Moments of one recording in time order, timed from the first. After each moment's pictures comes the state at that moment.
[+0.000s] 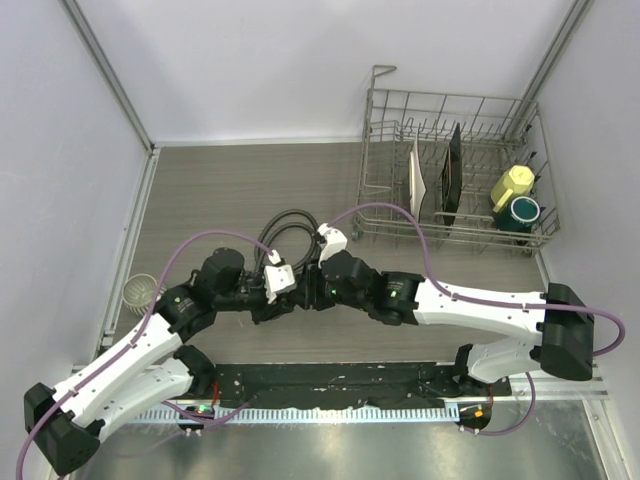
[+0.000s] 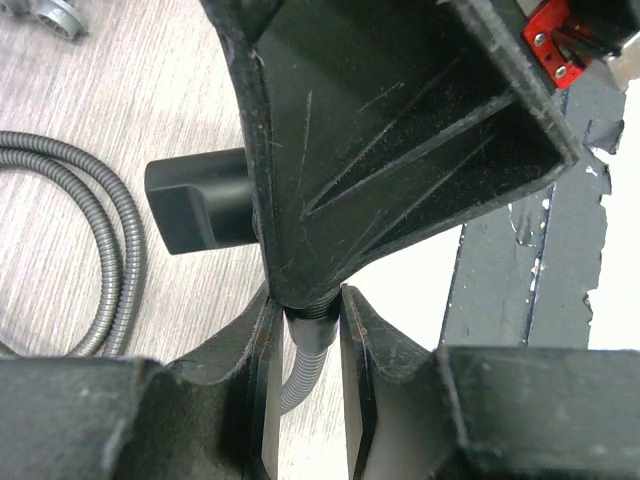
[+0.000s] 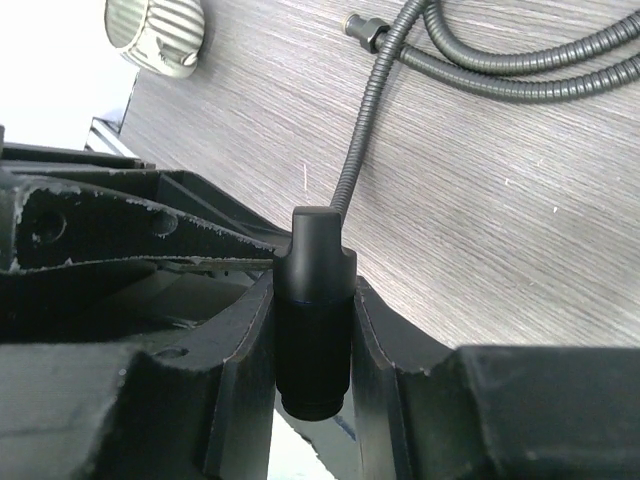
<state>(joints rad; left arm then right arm) -0.71 0.76 0.63 -0.47 0.52 0.34 1.20 1.33 0.95 -0.14 0.16 0.80</state>
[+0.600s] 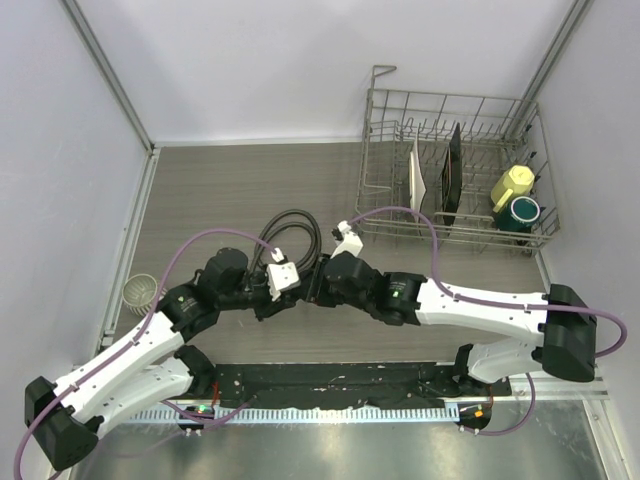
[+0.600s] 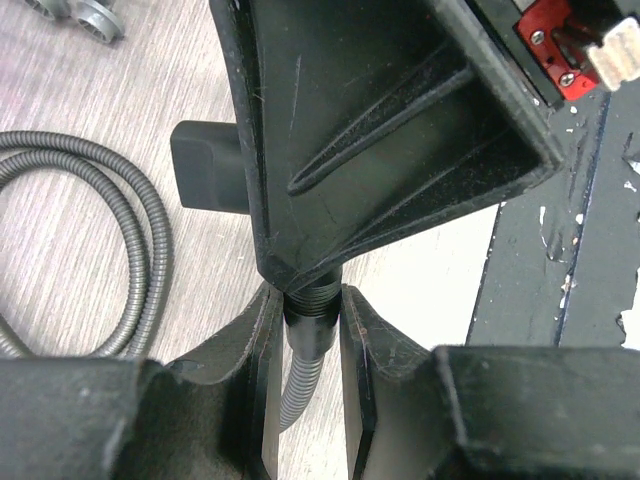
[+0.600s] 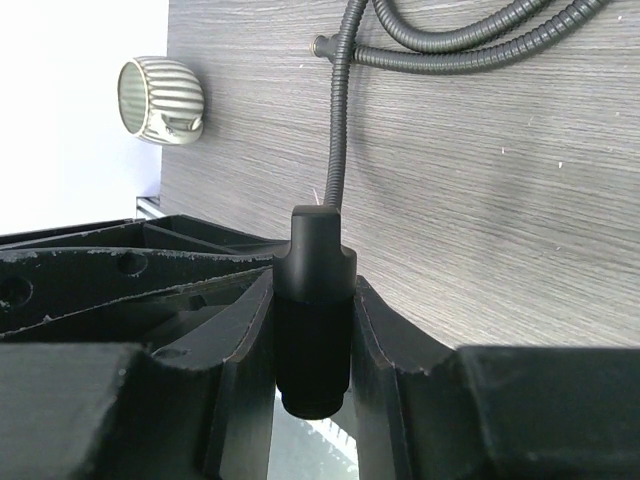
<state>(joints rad) -0.74 0.78 0.63 -0.42 0.43 0.32 1.19 1.32 0.93 -0.18 0.26 1.10</state>
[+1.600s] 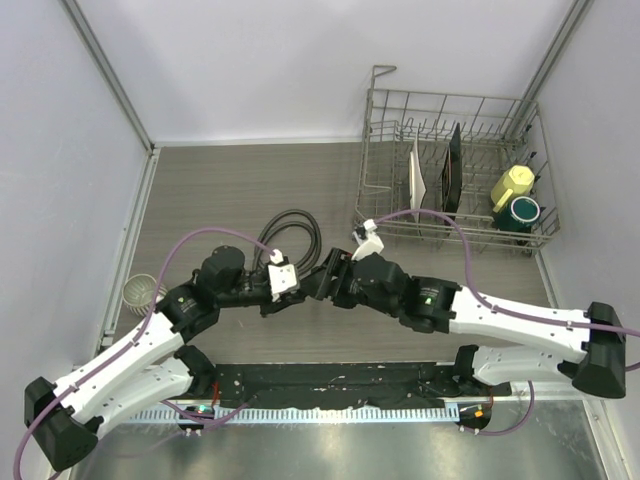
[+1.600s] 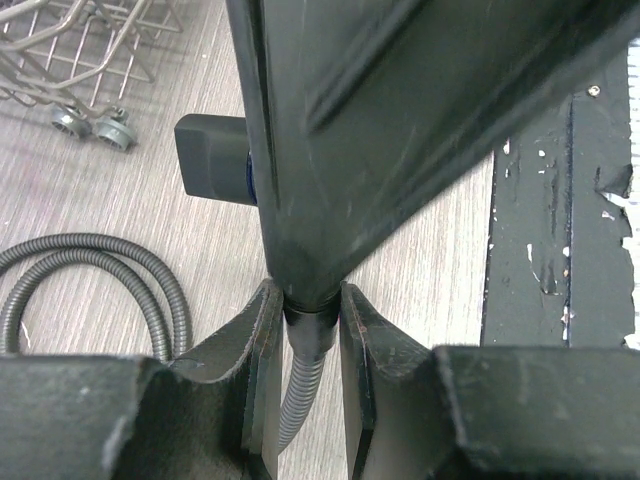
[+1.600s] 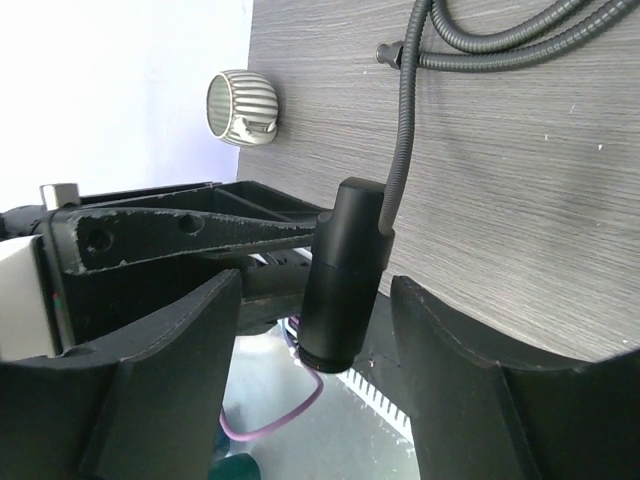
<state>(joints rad) -0.75 0.78 0.62 -0.29 0.53 0.37 1.18 1.14 0.86 -0.18 0.24 1.18</state>
